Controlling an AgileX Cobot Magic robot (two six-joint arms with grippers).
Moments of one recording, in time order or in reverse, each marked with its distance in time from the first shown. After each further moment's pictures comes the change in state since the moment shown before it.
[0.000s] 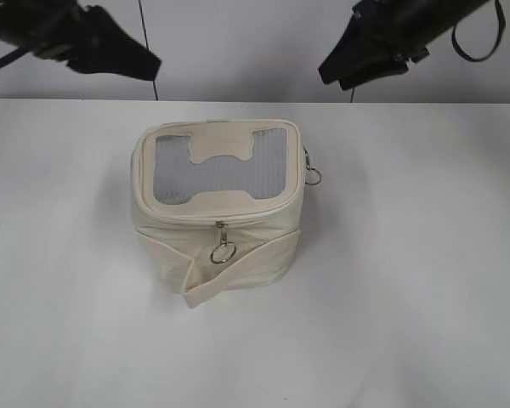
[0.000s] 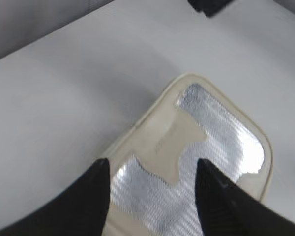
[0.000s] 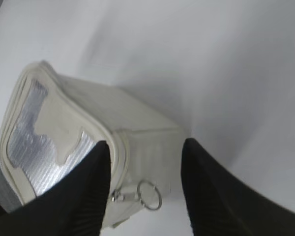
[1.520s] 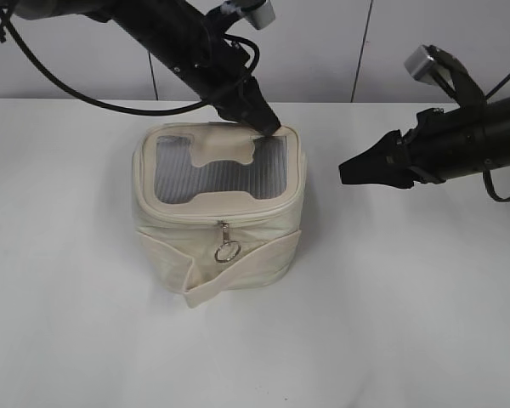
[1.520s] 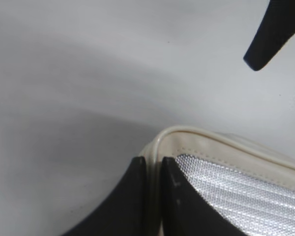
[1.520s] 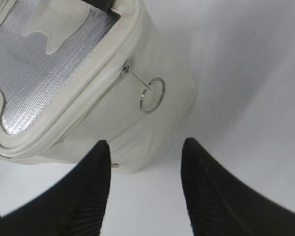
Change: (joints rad) left arm -0.257 0.617 -0.661 0.218 0.196 -0.002; right arm -0.039 -0.394 1.014 0.544 -0.496 -0.872
